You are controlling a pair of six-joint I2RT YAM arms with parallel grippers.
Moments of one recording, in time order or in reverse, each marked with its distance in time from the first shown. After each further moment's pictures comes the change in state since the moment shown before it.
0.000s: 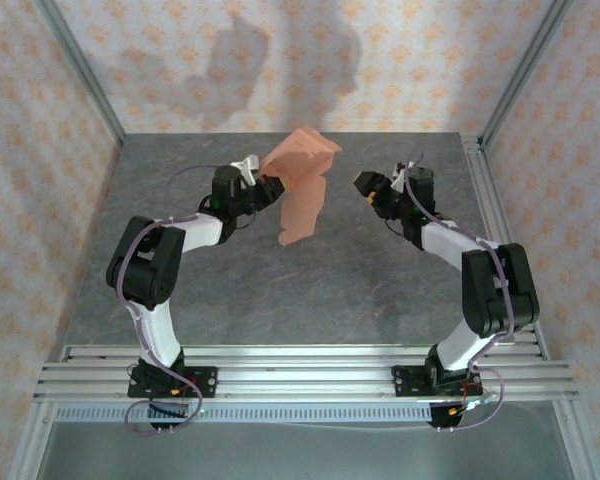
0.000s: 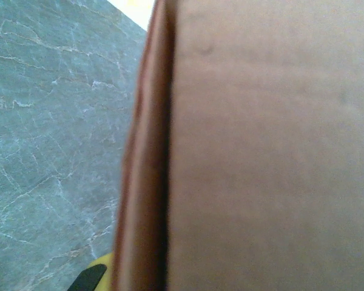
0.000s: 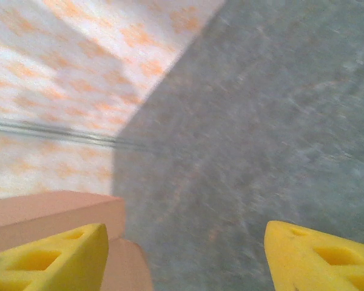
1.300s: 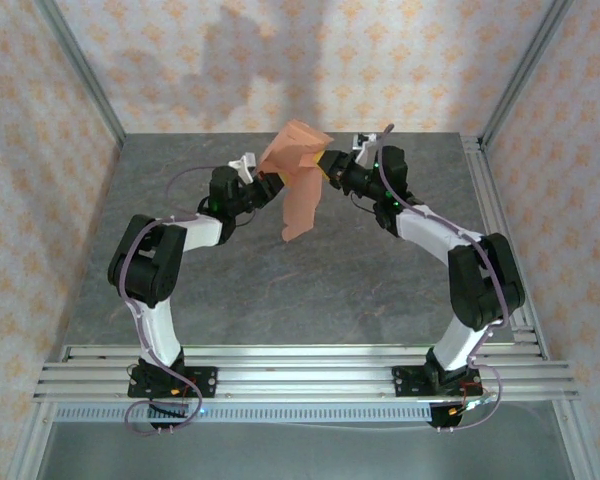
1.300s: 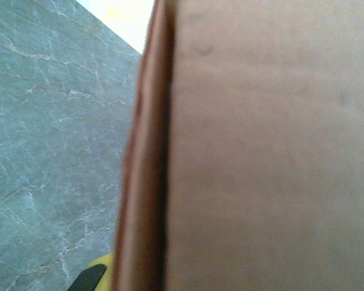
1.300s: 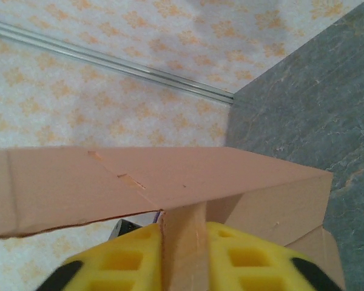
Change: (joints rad) left arm 0.010 0.019 -0.008 0.105 0.023 -0.058; right arm 0.195 0.077 0.248 0.098 -0.124 0.162
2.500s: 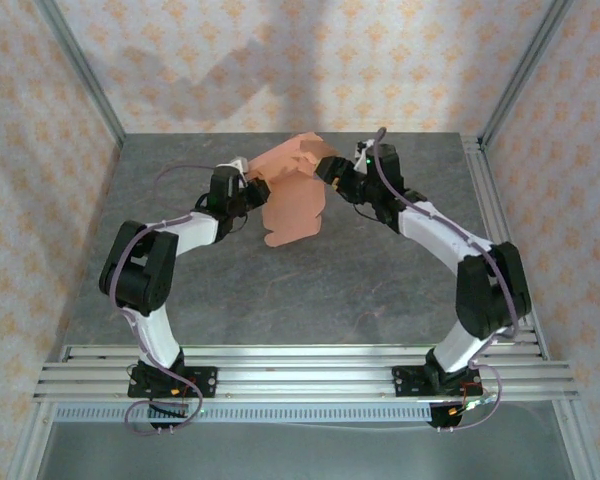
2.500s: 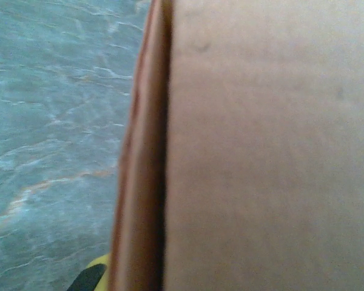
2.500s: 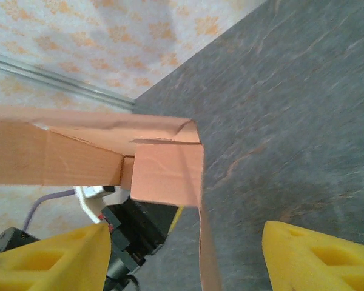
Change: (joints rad) left arm 0.001 -0.084 0.003 -0.357 -0.358 0.275; right arm 0.043 -0.103 0.069 -0.501 0.280 -0.292
